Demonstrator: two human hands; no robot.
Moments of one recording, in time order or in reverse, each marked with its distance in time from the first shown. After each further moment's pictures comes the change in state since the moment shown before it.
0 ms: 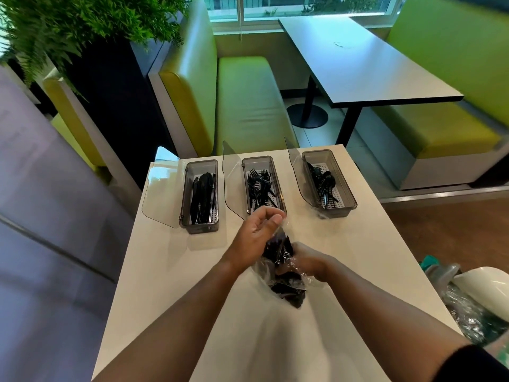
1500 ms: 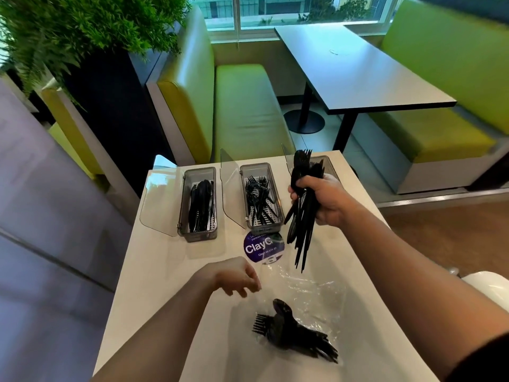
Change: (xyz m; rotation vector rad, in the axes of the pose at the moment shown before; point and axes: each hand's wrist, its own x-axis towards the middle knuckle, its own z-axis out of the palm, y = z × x) left_hand -0.010 -0.032 -0.039 0.585 -0.580 -0.673; right_hand -0.020 -0.098 -0.089 0.954 0.305 -0.206
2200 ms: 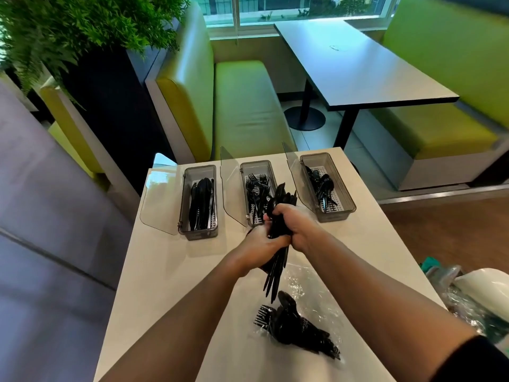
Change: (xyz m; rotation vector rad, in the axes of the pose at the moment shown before) left_hand -0.008 0.069 0.004 -0.544 0.308 0.359; right_hand 0.010 0.077 0.036 -0.016 0.237 0.184
